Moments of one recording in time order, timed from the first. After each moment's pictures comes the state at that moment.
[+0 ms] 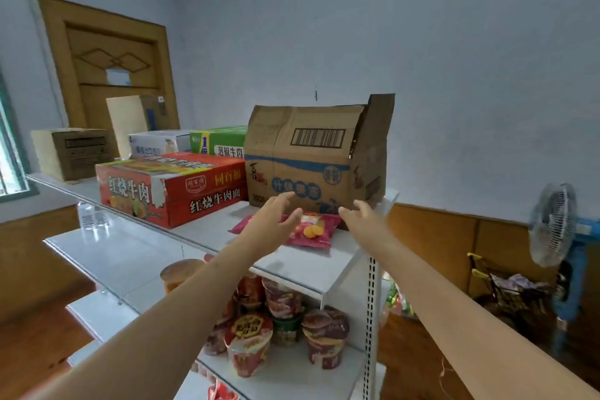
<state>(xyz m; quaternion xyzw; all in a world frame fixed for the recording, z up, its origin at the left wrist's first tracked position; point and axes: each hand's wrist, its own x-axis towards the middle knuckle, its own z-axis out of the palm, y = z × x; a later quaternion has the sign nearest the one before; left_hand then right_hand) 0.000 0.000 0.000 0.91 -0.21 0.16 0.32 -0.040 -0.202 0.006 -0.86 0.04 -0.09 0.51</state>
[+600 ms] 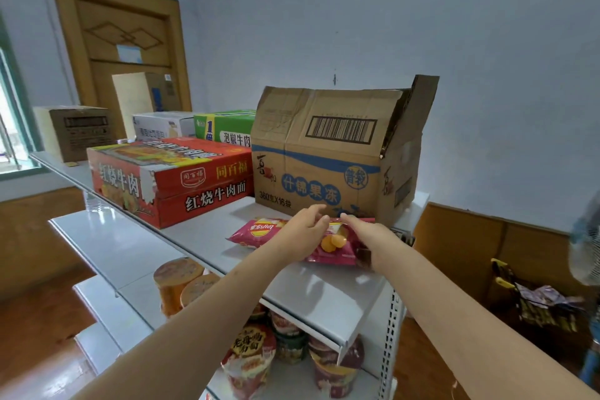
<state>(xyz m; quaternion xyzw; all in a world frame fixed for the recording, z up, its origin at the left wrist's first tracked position) 0.067 -0.037 -0.012 0.90 -0.18 0.04 0.39 0.068 -0.189 -0.015 -0.71 0.18 0.05 0.68</state>
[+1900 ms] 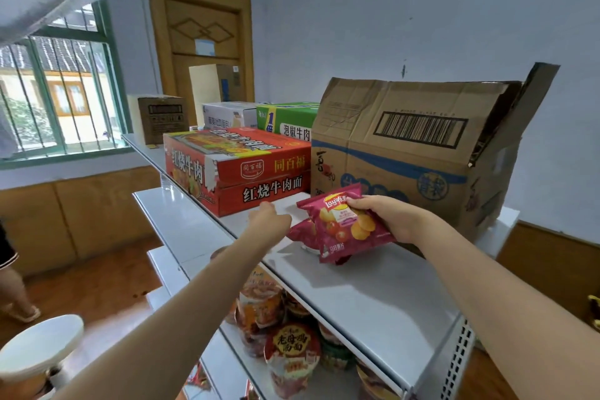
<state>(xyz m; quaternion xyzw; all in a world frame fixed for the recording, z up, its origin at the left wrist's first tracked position) 0.092 0.089 -0.013 0.88 0.17 0.06 0.45 0.147 -0.134 0.016 -0.76 -0.08 0.25 0.60</state>
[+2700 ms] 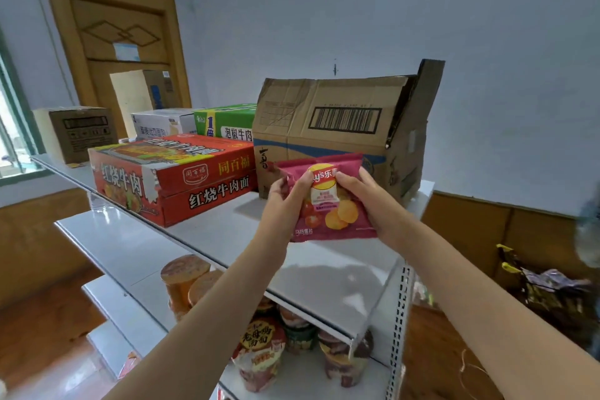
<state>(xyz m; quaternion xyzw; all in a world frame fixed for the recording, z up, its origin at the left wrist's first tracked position) 0.034 -0.024 0.014 0.62 -0.03 0.04 0.78 0.050 -0.189 0.021 -0.68 -0.13 0.02 0.72</state>
